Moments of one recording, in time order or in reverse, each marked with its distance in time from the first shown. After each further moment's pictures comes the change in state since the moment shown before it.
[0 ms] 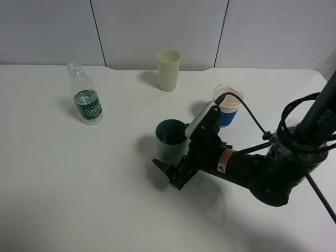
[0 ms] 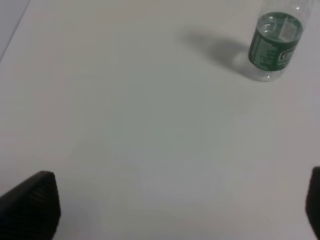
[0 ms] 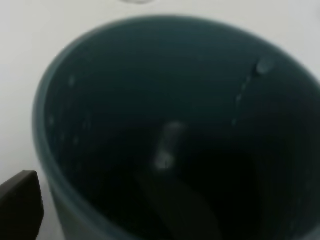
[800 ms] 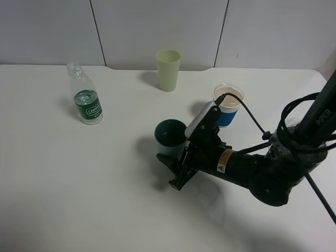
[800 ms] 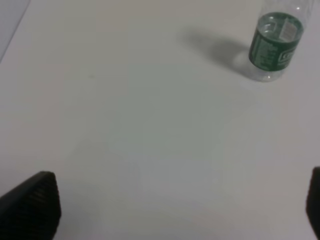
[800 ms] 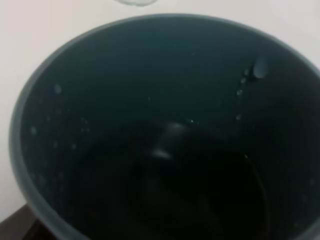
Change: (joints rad) left arm 0.000 0.000 0.000 0.000 0.000 0.000; right arm 0.000 0.000 -0.008 -0.009 0.001 -0.033
